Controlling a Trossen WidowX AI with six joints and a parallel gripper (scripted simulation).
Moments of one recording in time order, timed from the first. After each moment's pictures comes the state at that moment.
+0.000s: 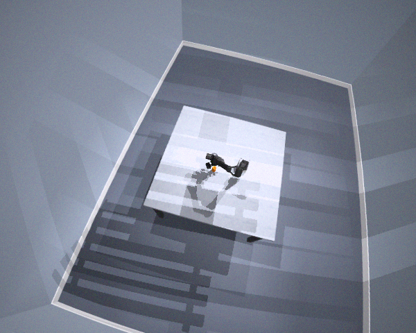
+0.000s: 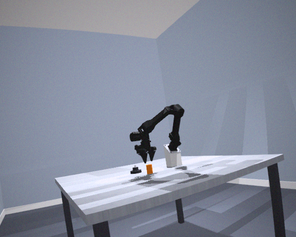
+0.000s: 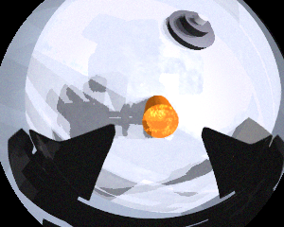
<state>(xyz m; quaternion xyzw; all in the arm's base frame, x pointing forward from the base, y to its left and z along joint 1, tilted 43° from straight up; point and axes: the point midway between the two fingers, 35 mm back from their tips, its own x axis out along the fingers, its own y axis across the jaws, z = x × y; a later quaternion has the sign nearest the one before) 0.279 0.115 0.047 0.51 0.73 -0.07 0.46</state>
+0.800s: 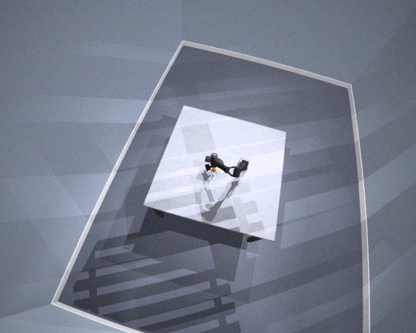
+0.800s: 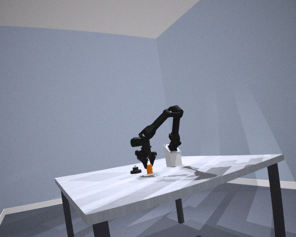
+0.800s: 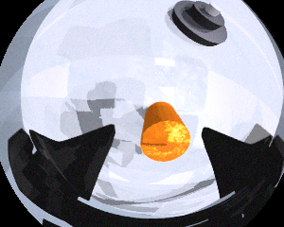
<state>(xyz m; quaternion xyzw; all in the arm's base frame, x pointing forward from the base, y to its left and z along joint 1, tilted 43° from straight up) 0.278 0.140 0.020 0.51 0.72 -0.07 0.46</state>
